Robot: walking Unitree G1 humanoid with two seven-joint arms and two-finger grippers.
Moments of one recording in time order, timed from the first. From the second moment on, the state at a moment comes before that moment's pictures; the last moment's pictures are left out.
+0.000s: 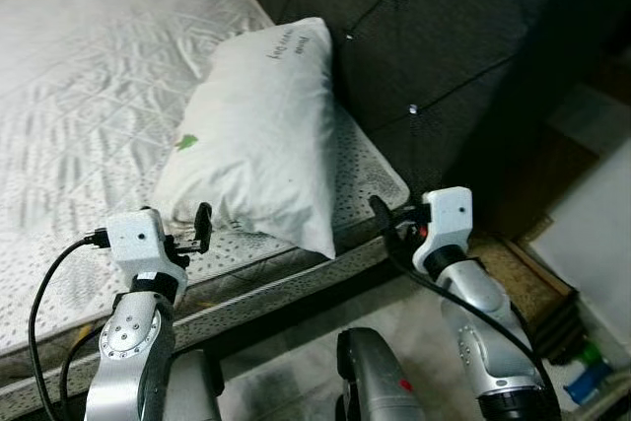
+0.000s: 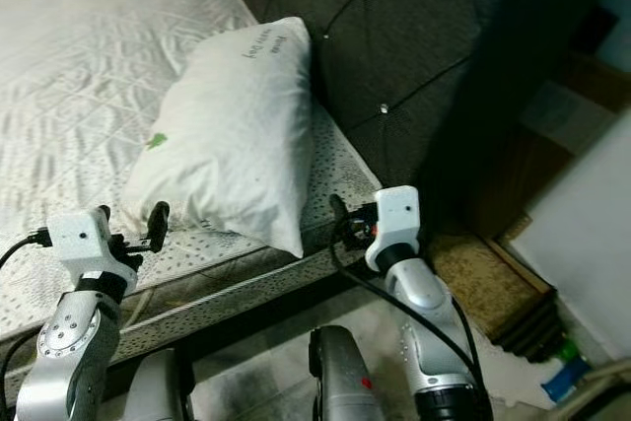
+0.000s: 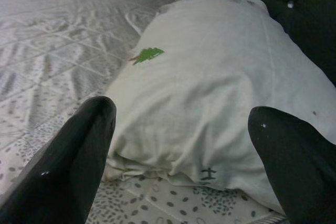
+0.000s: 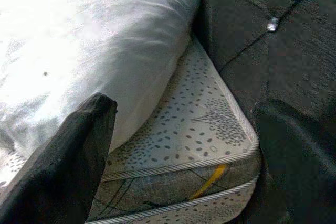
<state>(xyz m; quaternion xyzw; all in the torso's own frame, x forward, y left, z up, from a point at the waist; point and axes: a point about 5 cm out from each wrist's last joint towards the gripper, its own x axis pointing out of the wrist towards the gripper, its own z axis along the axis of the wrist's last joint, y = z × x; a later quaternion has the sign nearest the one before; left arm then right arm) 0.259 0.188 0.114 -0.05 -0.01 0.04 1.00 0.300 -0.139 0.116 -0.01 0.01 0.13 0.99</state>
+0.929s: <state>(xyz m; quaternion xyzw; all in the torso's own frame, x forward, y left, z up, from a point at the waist) 0.260 0.184 0.117 -0.06 -0.02 0.01 1.00 0.301 -0.137 0.119 -0.01 0.00 0.14 0.99</state>
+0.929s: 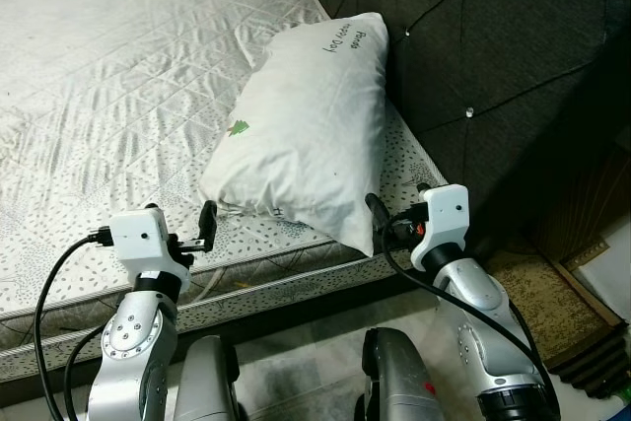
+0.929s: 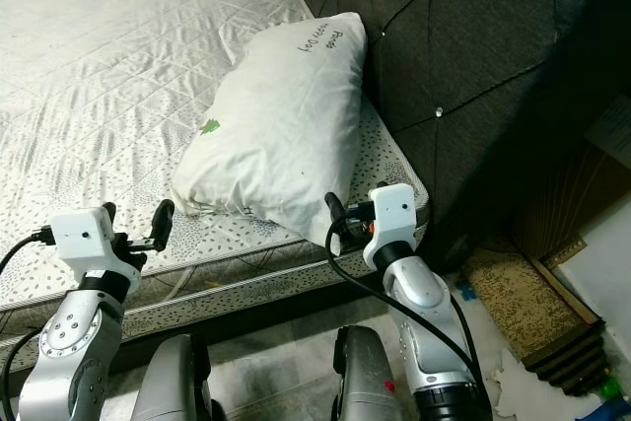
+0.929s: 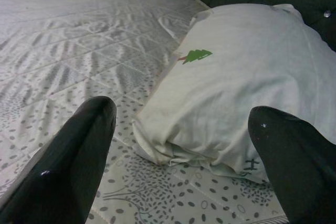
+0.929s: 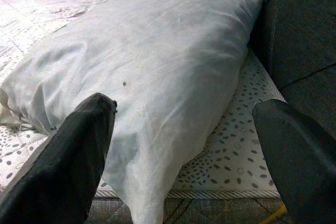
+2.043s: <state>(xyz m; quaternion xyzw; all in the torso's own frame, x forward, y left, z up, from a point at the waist) 0.264 0.180 0.115 -0.06 -0.02 0.01 1.00 0.302 -0.141 0.119 -0.02 -0.01 0.14 0.99</state>
